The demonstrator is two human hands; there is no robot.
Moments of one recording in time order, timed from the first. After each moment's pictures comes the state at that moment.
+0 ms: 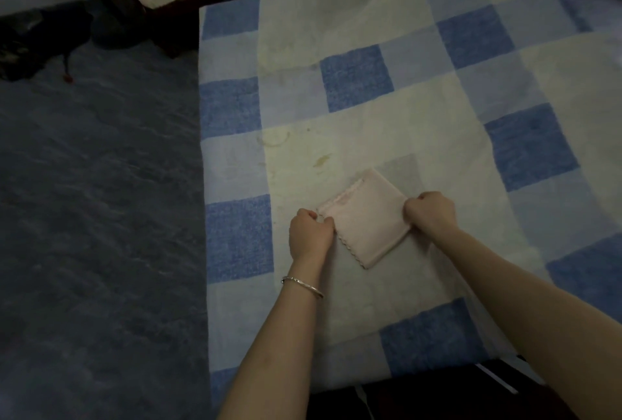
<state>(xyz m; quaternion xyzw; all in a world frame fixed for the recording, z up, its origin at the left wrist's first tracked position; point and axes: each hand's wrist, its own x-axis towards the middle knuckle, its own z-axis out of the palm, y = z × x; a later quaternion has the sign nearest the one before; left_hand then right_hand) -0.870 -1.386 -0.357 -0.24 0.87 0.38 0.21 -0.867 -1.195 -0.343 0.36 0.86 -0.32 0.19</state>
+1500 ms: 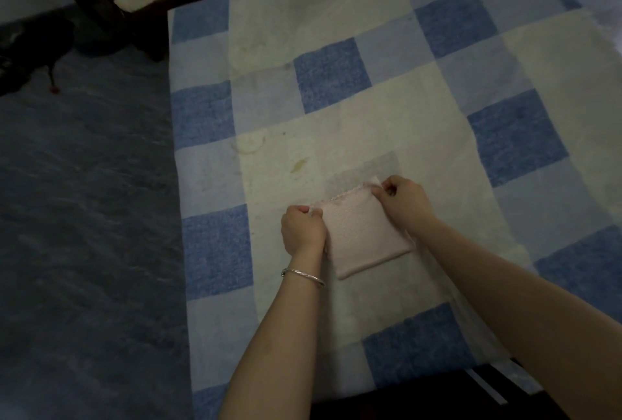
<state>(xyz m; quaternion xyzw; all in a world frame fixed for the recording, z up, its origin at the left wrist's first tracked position) -0.894 -1.346 -0.380 -0.33 0.84 0.39 0.16 -0.888 -1.177 -0.370 0.24 0.89 -0.37 0.13</state>
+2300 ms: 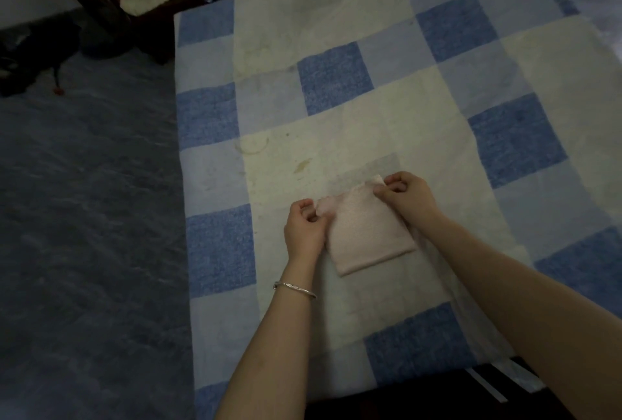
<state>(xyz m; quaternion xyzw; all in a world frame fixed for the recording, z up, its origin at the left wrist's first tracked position) -0.881 -1.357 -0.373 -0.23 0.80 0.53 0.16 -0.885 -1.171 -0.365 0.27 0.79 -0.54 0.10</state>
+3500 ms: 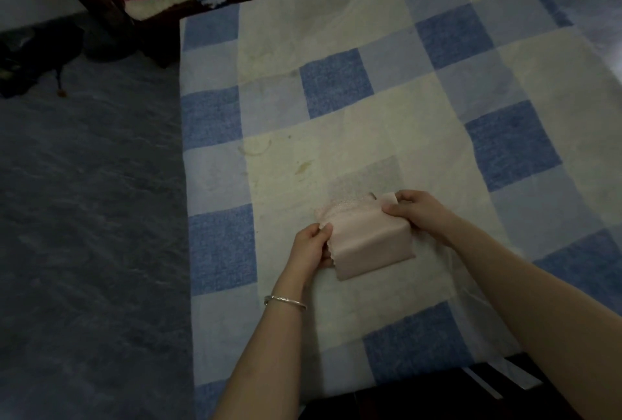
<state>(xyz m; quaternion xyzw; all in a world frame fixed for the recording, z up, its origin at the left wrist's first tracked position) -0.857 -1.367 -0.371 -0.22 0.67 0.63 0.32 -0.867 -1.153 -0.353 0.25 0.75 -0.56 0.25</state>
